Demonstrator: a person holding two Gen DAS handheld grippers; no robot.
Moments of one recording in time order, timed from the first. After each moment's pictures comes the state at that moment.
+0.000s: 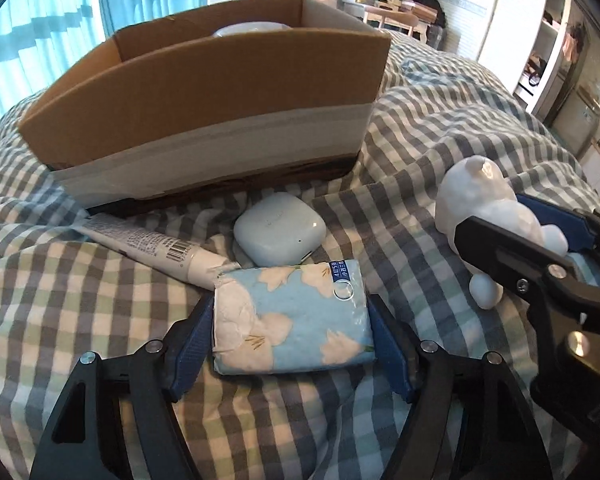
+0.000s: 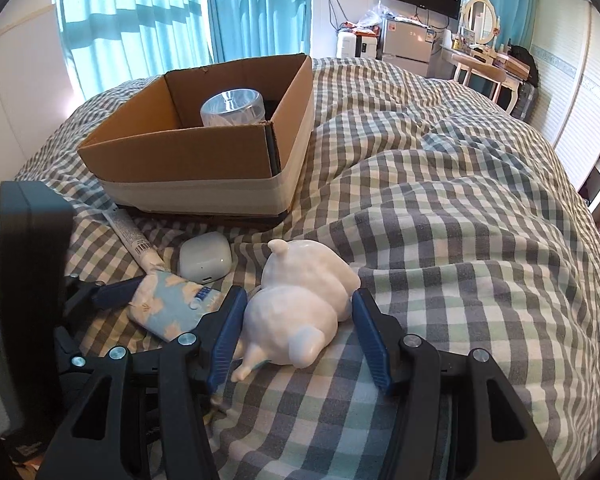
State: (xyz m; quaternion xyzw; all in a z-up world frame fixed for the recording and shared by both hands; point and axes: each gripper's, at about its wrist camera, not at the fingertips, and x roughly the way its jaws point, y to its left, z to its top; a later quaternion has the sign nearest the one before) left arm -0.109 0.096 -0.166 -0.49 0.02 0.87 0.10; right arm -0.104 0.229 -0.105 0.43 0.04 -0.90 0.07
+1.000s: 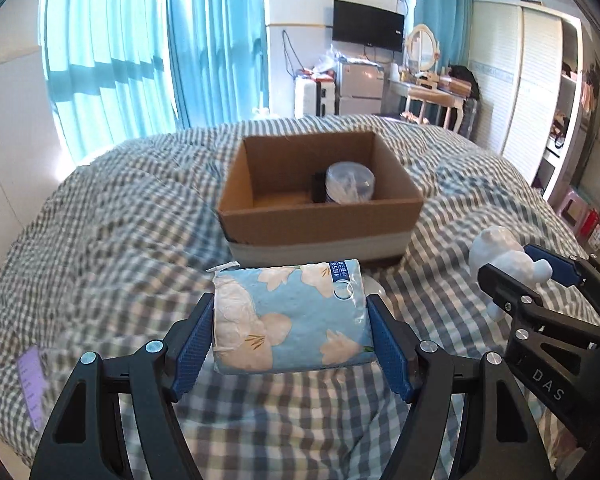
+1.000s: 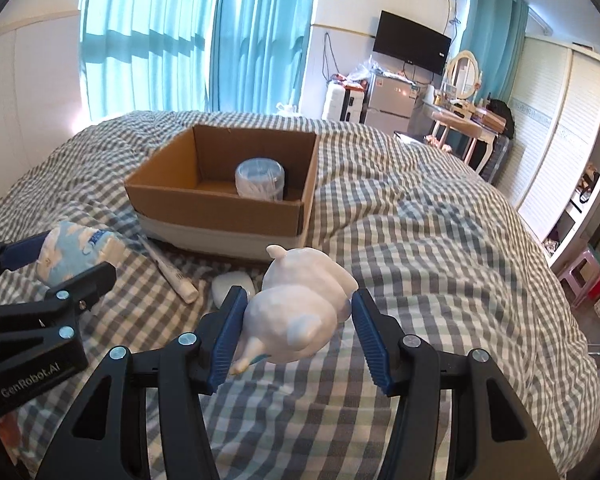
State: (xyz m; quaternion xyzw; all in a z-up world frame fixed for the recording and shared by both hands) left arm -0.040 0.025 -0.052 -0.36 0.01 0.93 0.01; right arm -0.045 0.197 -0.036 0.35 0.09 -0.93 0.04
